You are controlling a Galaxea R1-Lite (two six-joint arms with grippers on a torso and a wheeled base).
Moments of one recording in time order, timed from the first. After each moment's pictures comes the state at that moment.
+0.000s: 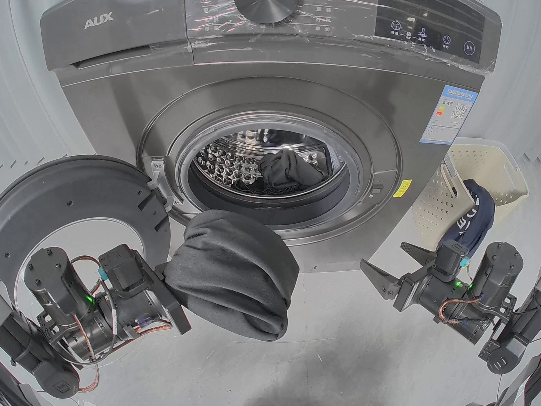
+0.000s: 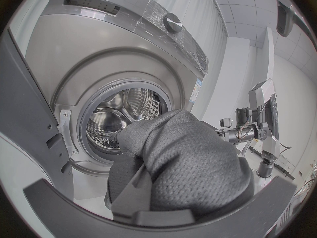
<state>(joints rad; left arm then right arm) -0.56 1.67 -0.17 -1.54 -0.21 -0.02 0.59 1.78 -0.18 -1.54 -0.10 0.15</state>
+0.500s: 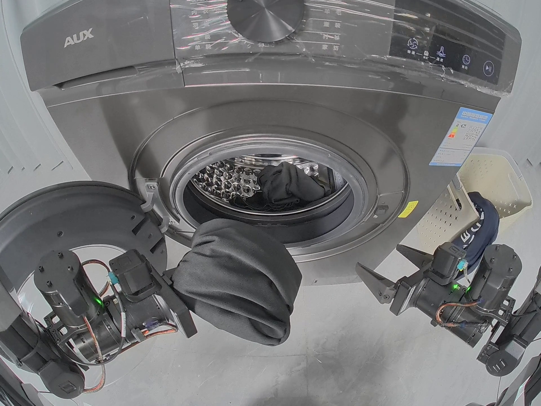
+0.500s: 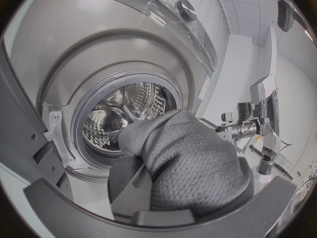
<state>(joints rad) -0.57 1.71 -0.17 -1.54 -0.21 -0.02 0.61 1.78 -0.18 -1.54 -0.10 0.15</state>
